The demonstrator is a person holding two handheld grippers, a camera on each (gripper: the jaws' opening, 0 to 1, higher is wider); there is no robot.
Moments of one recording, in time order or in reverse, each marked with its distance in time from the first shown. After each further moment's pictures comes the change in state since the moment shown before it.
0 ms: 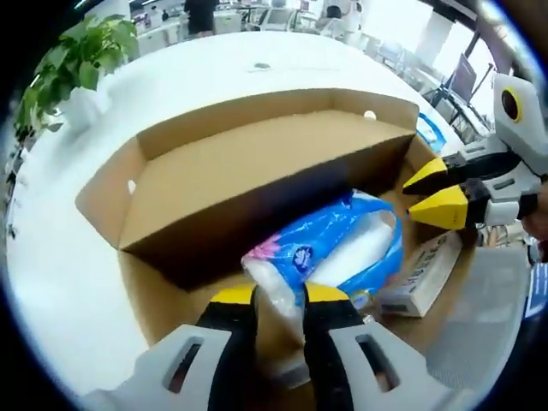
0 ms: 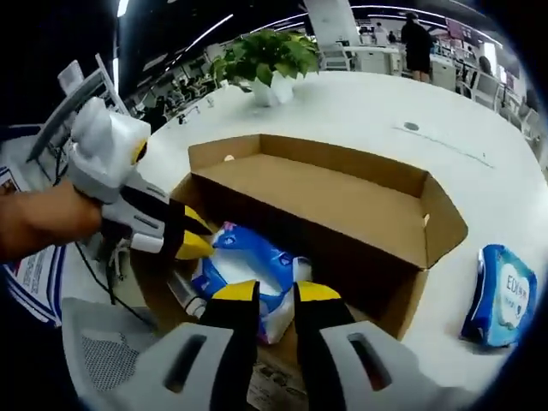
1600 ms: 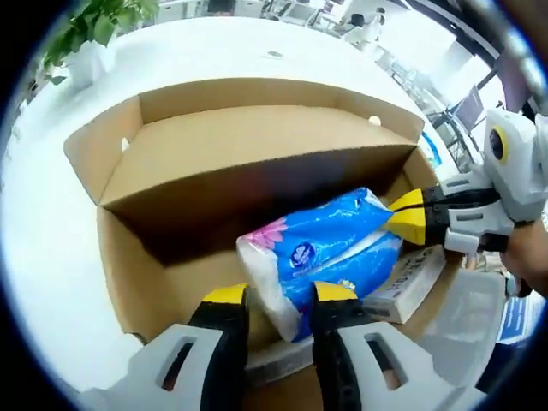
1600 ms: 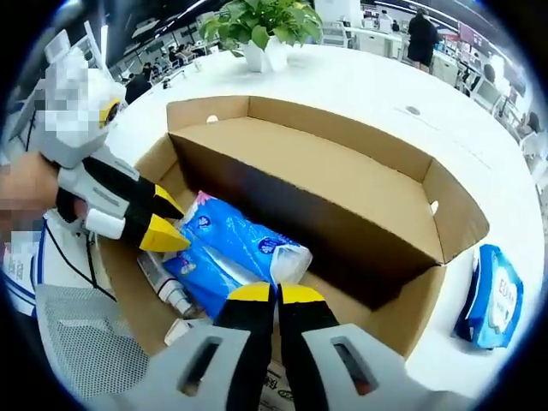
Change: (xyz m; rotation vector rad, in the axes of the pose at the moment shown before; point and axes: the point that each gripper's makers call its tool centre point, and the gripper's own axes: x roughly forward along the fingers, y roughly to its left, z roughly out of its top) left arm 0.005 -0.009 -0.010 -0.152 0.020 -0.072; right arm 0.011 -0.002 -0.019 -0.063 0.103 -0.086
